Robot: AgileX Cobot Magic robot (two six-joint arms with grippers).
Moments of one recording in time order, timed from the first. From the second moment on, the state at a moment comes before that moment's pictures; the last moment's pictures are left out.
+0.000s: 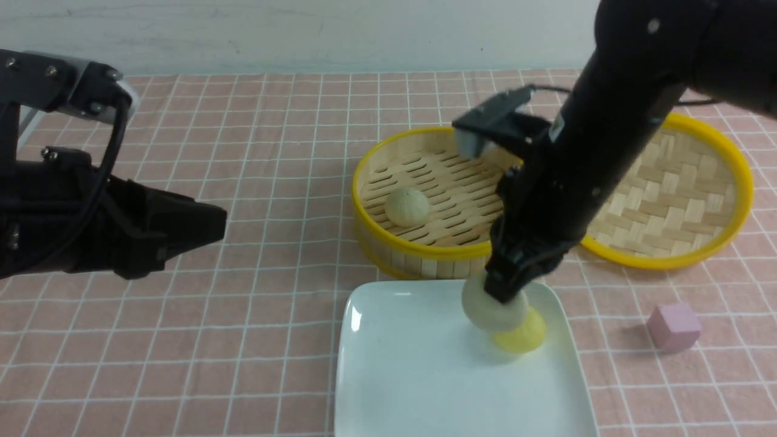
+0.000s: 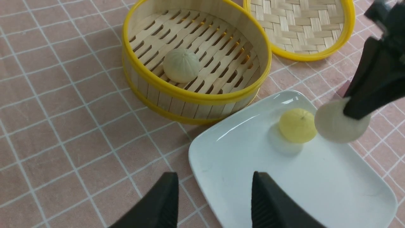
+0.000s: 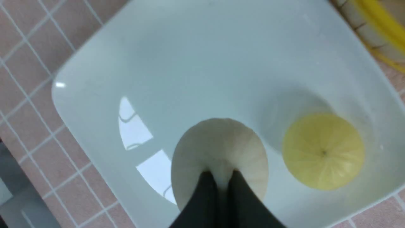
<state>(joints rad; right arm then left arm) 0.53 1.78 -1.50 0.37 1.22 -0.47 0.06 1.05 -0.84 -0.94 0.87 1.00</state>
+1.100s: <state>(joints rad) 0.53 1.94 -1.44 0.44 0.95 -0.66 0.06 1.05 -0.84 -0.94 0.87 1.00</state>
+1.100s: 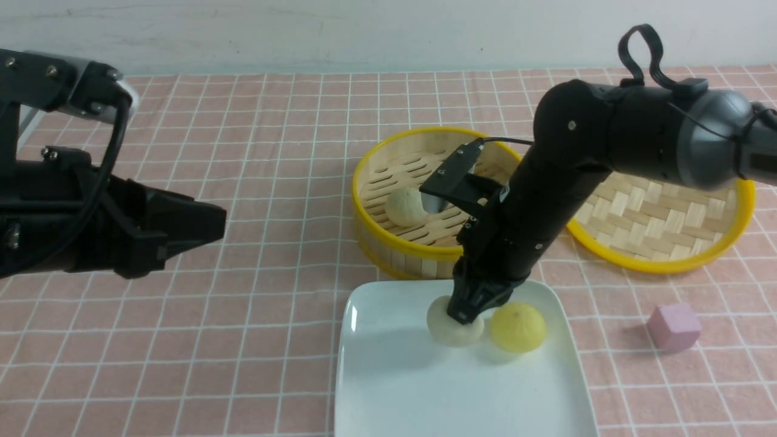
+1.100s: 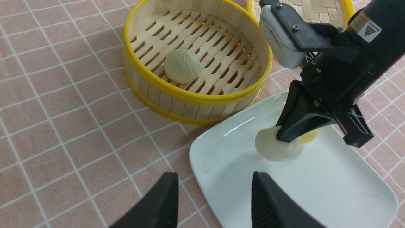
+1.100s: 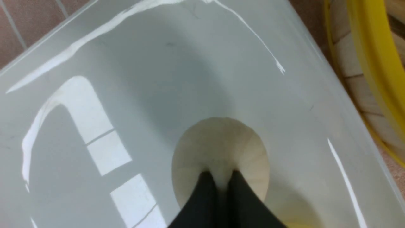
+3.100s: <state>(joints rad) 0.53 1.06 -1.68 0.38 1.11 -0.59 -0.13 1.50 -1.44 -0.67 1.11 0.80</state>
